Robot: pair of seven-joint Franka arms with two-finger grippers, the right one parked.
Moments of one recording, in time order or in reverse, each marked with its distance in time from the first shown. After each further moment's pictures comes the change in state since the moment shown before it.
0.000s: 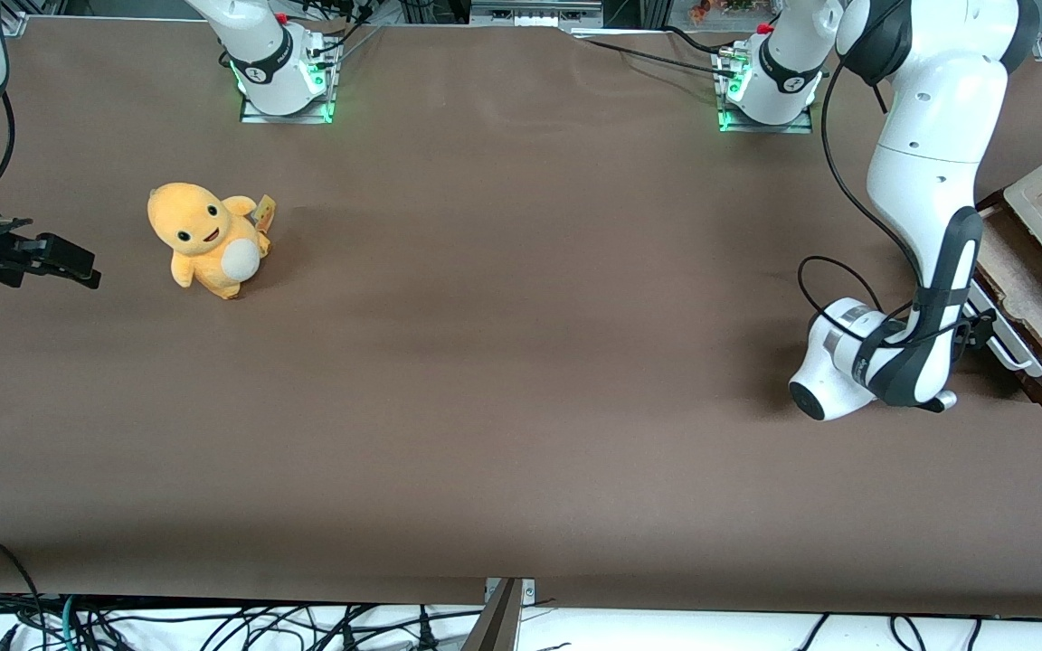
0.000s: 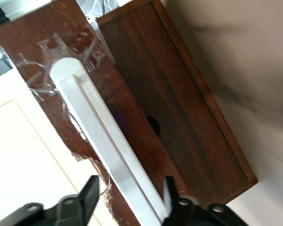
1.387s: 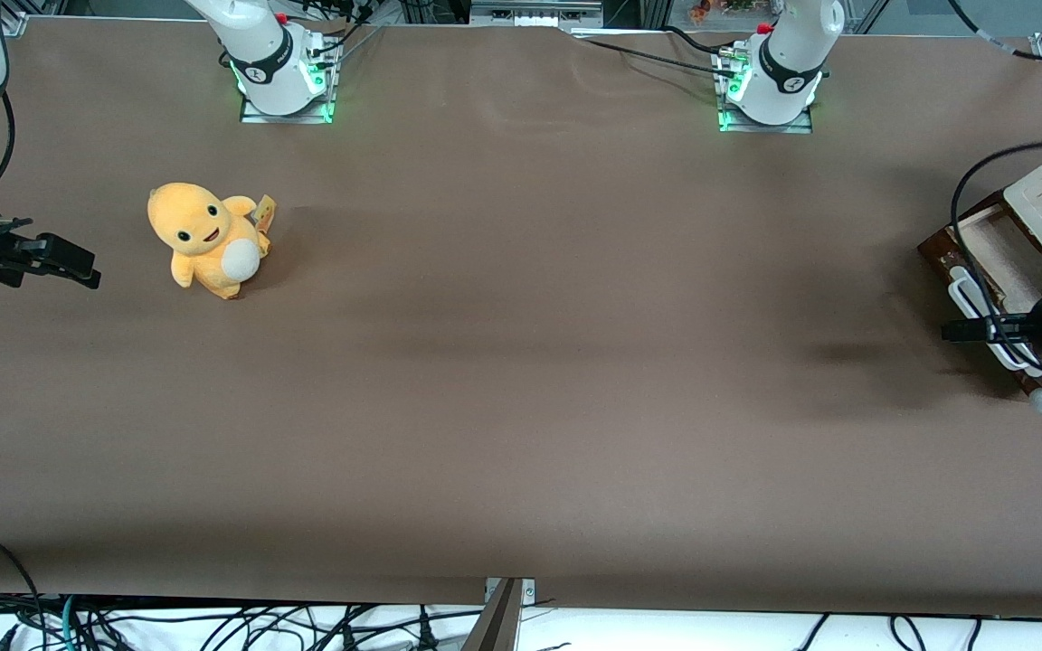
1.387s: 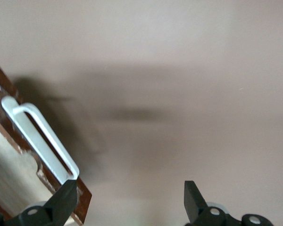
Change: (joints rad) arm 0.234 -0.377 -0.066 0.348 -1.048 0.170 0.446
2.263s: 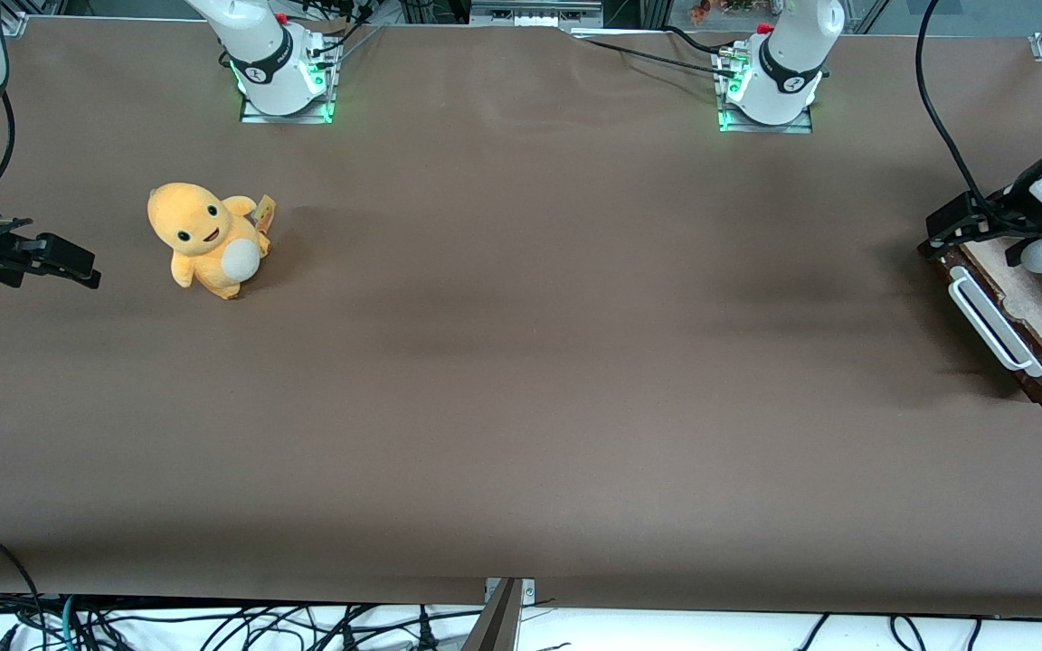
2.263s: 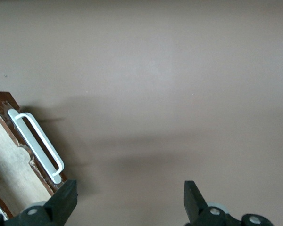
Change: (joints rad) arm -0.079 -0.472 0.008 -0.476 -0.048 0.220 0.008
